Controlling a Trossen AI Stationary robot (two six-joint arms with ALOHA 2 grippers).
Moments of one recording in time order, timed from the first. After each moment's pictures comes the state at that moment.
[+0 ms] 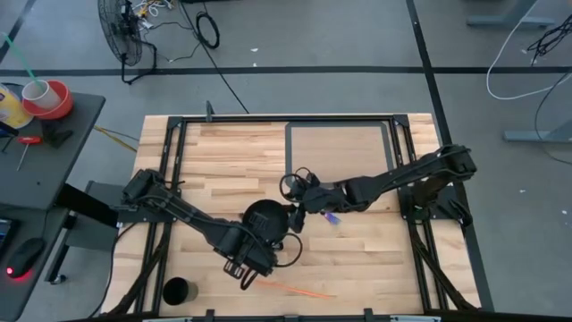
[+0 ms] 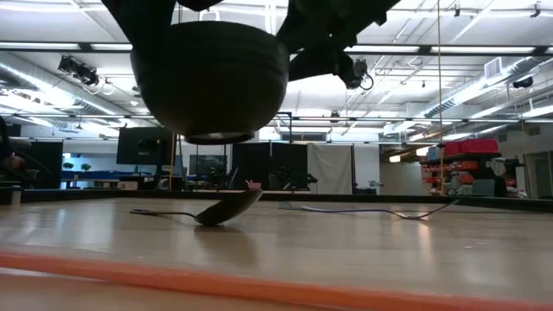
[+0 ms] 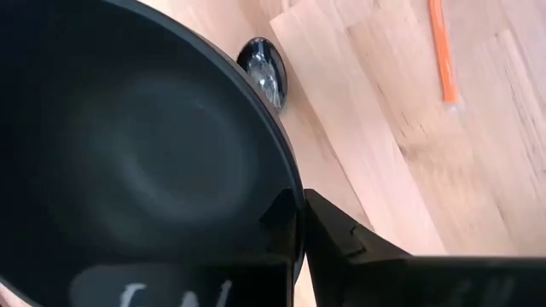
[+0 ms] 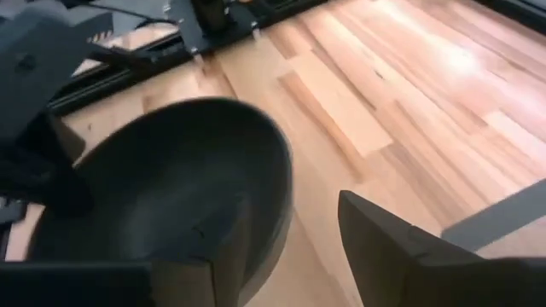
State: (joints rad) left arm -0.52 1.90 1.70 -1.22 -0.24 0.01; right arm 0.22 1.67 1.17 -0.13 0.36 0.52
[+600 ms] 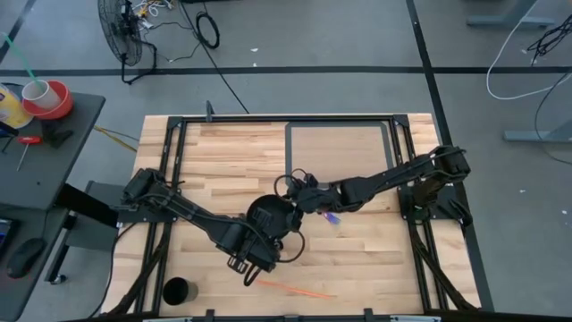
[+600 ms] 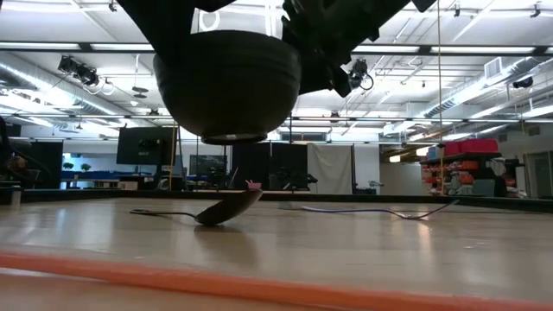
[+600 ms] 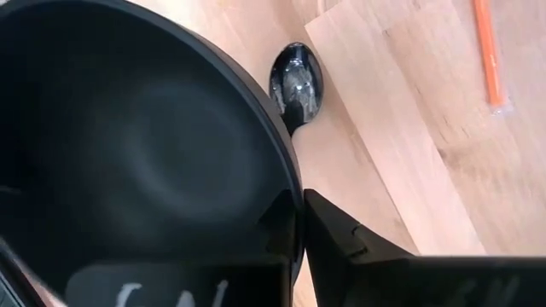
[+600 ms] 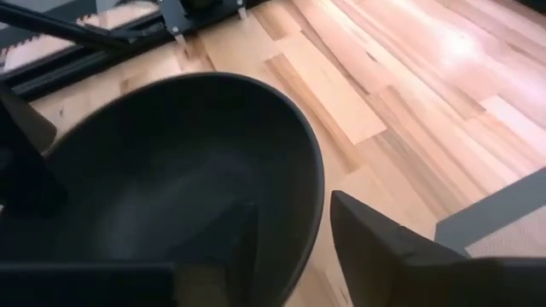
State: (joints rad) left arm -0.49 1.90 1.69 -1.20 -0.30 0.06; right arm 0.20 1.72 1.17 -0.15 0.35 0.52
